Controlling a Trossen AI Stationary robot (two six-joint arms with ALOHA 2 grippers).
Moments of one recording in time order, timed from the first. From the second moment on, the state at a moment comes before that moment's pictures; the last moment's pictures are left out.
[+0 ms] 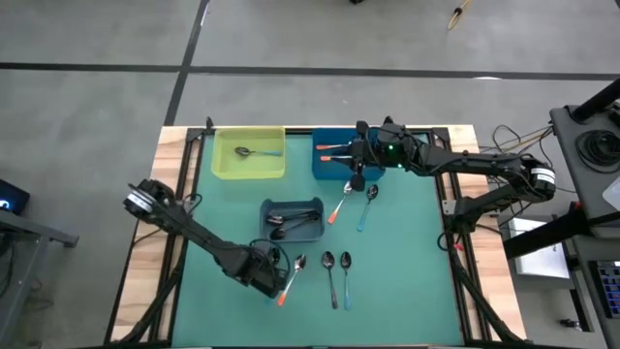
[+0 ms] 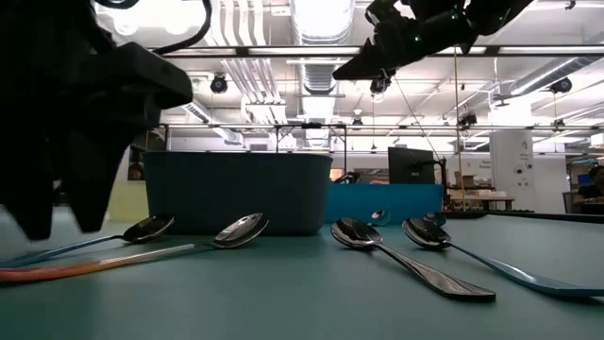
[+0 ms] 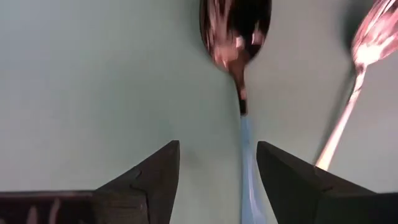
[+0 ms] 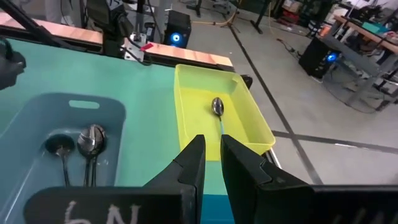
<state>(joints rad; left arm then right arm) -0.55 1.80 1.08 -0.68 -0.09 -1.84 -0.36 1.33 0.91 0.13 -0.17 -0.33</state>
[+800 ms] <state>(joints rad) -0.56 2.01 1.35 -0.94 -0.09 -1.82 -0.36 1.33 0.87 0.11 -0.17 -0.32</state>
